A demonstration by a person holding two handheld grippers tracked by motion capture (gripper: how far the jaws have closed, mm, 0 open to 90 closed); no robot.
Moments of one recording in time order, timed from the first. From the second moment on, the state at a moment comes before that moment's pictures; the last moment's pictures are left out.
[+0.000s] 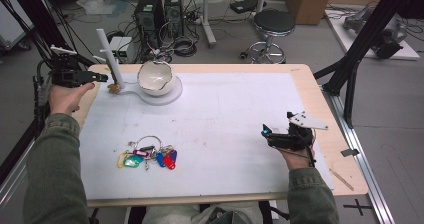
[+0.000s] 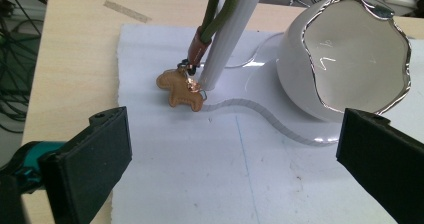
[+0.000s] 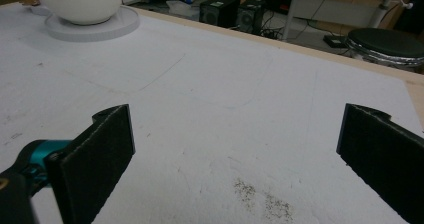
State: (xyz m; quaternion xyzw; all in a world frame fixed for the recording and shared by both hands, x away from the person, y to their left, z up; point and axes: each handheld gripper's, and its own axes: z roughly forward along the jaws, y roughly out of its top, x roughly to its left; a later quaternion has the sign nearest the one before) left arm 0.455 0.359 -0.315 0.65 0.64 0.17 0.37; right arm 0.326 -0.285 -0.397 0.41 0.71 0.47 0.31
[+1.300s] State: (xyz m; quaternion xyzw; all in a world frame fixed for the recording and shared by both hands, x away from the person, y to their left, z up) left arm 0.395 0.323 -0.319 0.68 0.57 0.19 0.42; right arm 0.326 -0.284 -0.397 0.41 0.71 0.47 0.31
